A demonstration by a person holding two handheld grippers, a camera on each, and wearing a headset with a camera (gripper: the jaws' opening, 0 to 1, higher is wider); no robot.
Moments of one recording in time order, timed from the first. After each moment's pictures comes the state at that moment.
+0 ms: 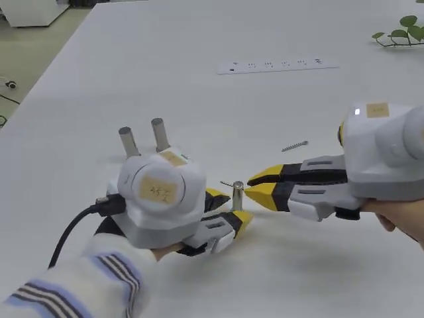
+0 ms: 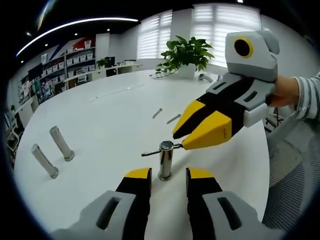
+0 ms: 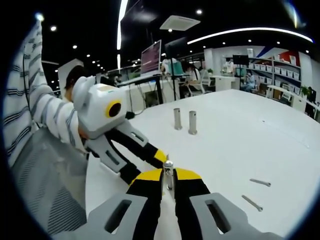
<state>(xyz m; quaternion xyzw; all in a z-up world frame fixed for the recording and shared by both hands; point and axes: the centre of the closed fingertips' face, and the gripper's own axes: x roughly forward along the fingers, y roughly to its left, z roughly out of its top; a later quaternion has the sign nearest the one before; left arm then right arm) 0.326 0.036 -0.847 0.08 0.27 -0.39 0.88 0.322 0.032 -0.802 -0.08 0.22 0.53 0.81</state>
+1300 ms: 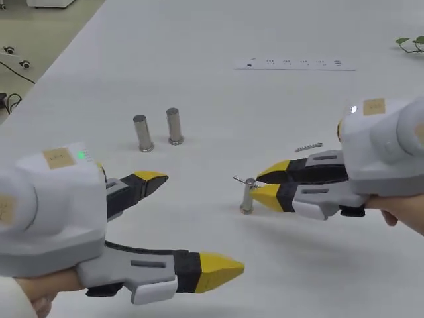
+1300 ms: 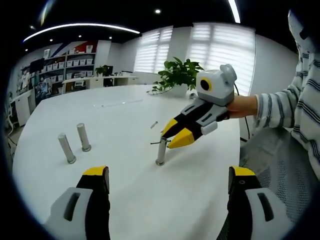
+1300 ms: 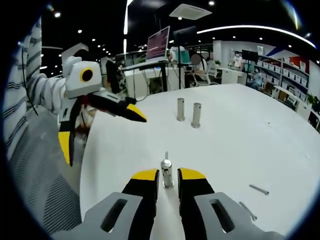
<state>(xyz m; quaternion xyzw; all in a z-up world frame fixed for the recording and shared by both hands) 0.276 0.090 -0.797 0.00 0.23 -0.43 0.88 0.327 0.039 -0.814 -0.13 0.24 0.55 0.79</state>
